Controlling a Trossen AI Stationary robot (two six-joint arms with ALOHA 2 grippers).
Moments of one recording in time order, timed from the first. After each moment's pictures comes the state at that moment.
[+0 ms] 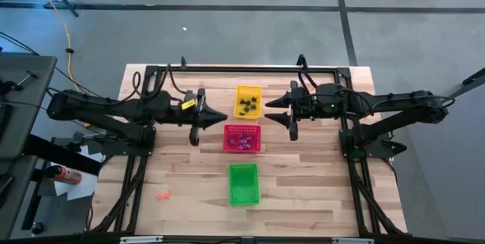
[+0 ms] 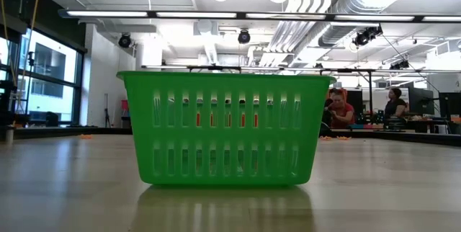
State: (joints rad) left arm -0.06 1.03 0.81 0.24 -0.05 -0.24; right arm 0.05 1.13 1.07 -0.13 0.09 0.16
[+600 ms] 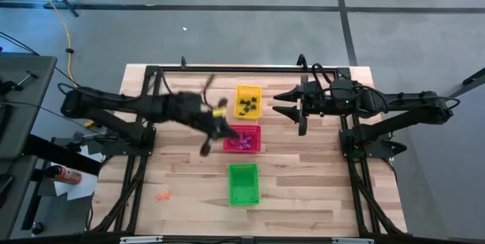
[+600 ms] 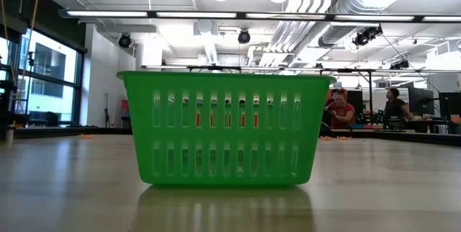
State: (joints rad) left arm -0.09 1.29 1.11 -0.15 0.17 0.15; right arm 0.05 1.05 1.07 -0.14 0.14 0.15
